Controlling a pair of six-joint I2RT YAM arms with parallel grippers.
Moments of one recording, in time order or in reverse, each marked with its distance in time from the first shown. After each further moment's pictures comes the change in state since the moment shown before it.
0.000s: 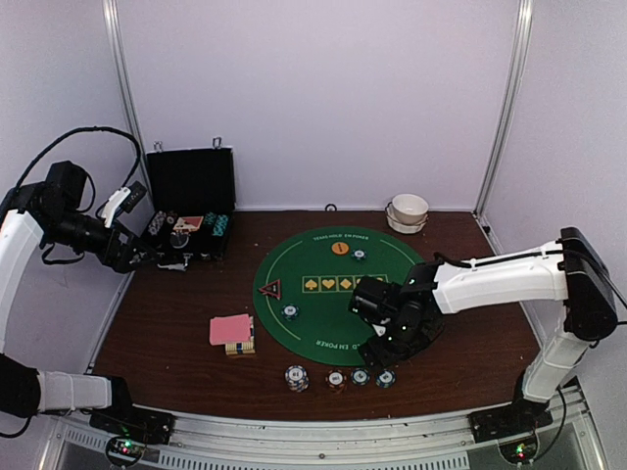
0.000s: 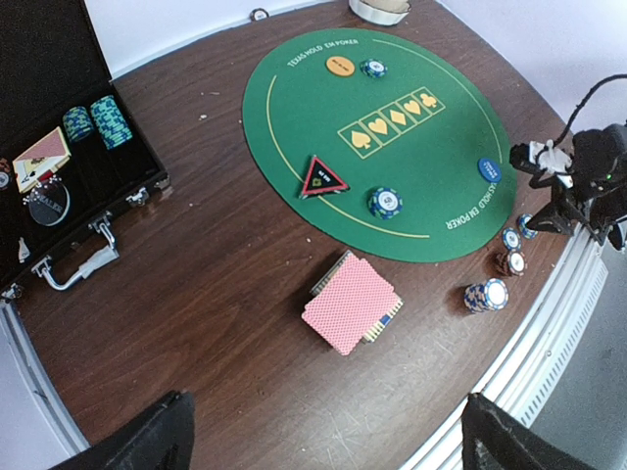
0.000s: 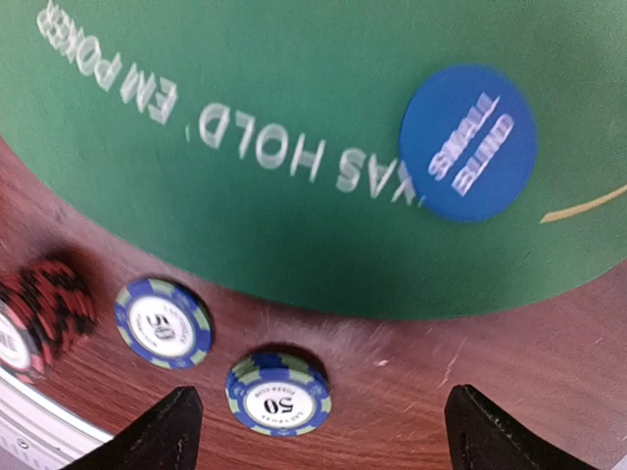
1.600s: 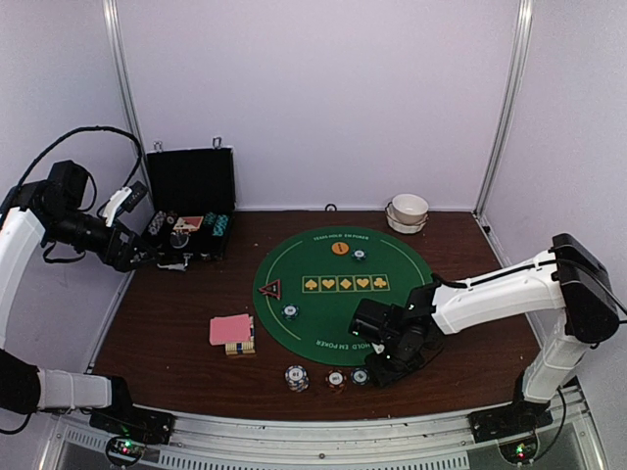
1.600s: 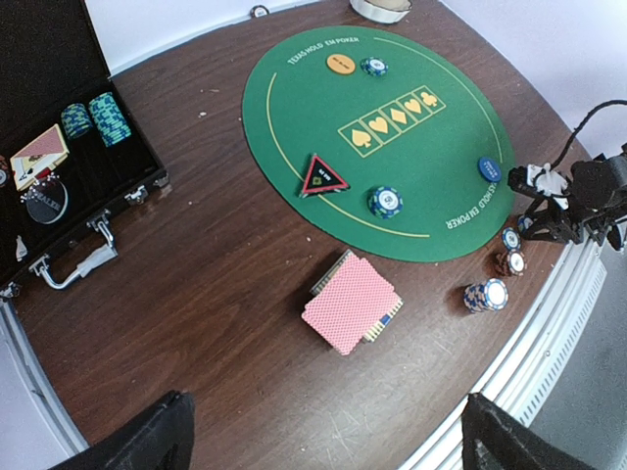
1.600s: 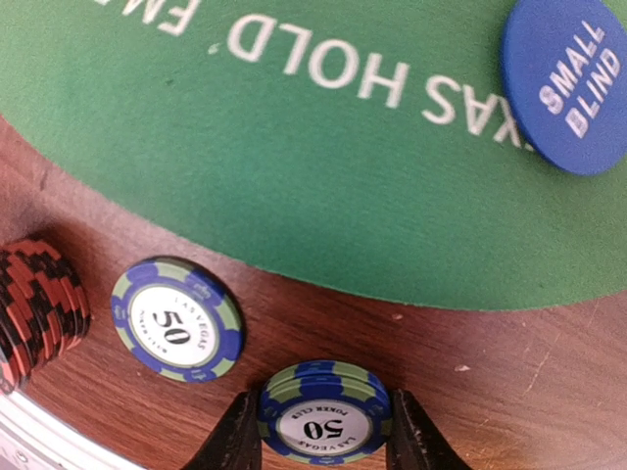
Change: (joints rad) left arm 0.000 0.016 0.006 -0.002 0.000 -0.001; right arm 0.071 0.003 -0.140 0.154 -0.051 0.106
